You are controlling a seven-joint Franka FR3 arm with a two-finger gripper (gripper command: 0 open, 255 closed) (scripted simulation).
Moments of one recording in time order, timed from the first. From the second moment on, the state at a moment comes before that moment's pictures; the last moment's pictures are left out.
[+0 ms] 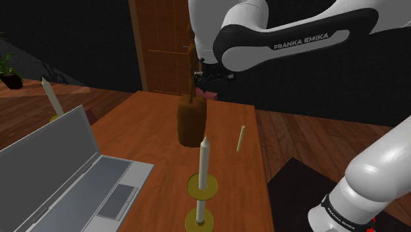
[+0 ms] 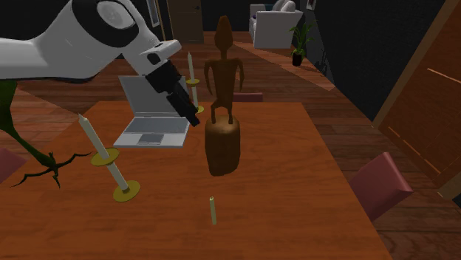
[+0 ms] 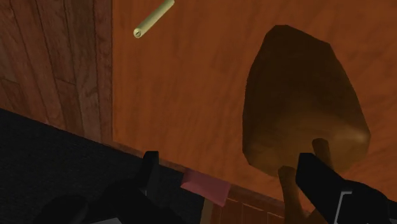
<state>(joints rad) -0.23 -0.18 0.68 -1.95 -0.44 1.82 1.16</state>
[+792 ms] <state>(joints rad) -0.07 0.33 0.76 -1.50 -0.95 1.55 1.60</state>
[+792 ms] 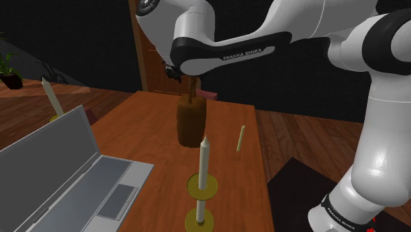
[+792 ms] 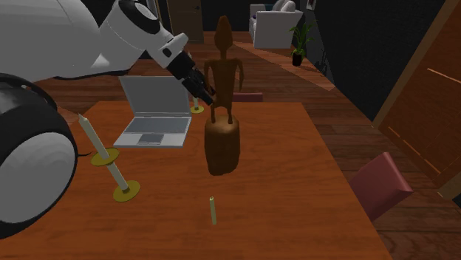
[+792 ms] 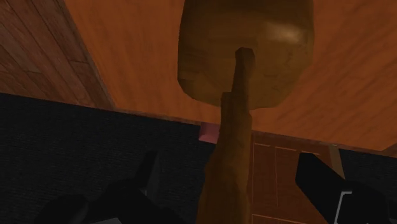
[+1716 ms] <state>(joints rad) -0.08 0.33 0.76 -1.55 -0.96 1.59 1.63</state>
